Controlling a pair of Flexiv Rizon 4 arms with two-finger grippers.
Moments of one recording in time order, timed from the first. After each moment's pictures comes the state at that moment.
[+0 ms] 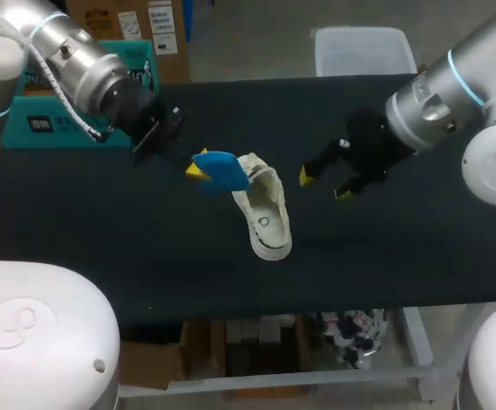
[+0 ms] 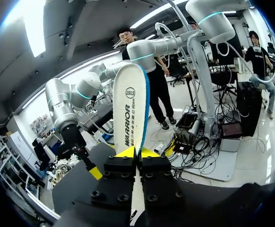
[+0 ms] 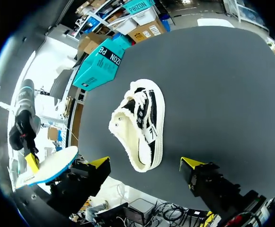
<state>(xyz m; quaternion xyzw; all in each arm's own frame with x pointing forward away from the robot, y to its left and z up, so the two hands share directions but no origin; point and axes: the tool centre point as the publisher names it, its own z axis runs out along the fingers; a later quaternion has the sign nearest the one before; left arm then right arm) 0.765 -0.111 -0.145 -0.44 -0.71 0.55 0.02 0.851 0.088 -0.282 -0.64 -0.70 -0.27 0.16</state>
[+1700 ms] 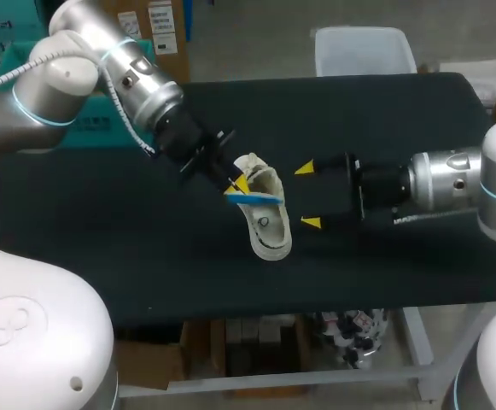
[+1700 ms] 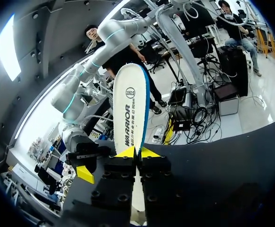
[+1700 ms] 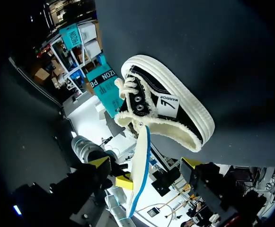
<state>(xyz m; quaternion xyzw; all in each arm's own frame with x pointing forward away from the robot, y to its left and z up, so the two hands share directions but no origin) 0.813 -0.162 -0.237 -0.55 -0.66 0.51 -0.02 0.840 0.134 -0.290 -0.71 -0.32 -0.32 0.54</state>
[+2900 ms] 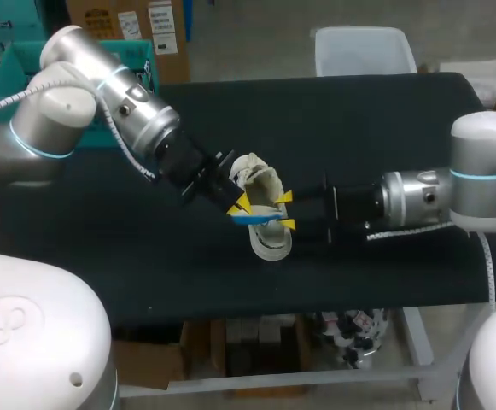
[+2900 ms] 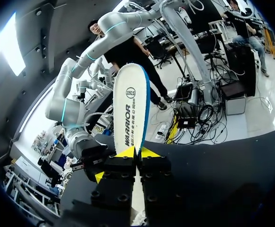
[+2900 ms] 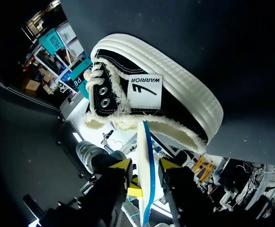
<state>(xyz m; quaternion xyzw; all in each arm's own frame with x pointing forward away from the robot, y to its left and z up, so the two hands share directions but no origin) 0.801 -0.166 -0.266 -0.52 -0.68 0.51 -0.05 0.831 0.175 -0.315 -0.70 -0.29 -0.26 0.60</state>
